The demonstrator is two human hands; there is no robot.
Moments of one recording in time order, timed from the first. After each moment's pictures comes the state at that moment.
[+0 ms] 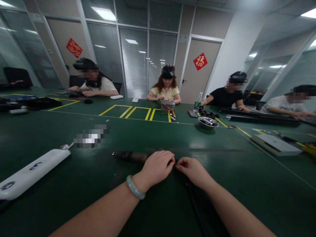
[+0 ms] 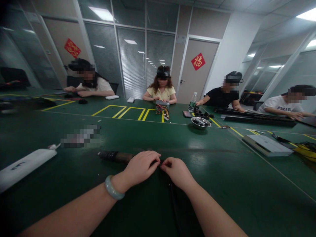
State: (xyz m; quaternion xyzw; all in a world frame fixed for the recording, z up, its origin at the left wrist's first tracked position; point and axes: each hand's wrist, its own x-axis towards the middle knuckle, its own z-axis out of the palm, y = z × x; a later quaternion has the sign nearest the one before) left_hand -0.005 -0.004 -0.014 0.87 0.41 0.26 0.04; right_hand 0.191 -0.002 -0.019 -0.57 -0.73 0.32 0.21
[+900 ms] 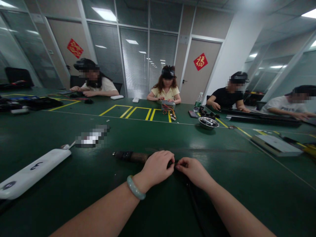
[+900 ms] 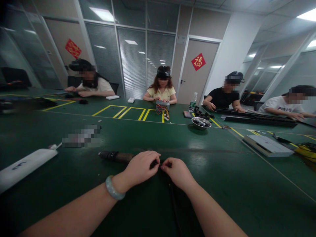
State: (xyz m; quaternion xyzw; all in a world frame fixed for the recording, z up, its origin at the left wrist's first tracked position) left_hand -0.004 -0.005 -0.016 0.87 0.42 0.26 0.05; right_hand 0.190 -0.002 -0.018 -0.57 -0.73 0.31 0.21
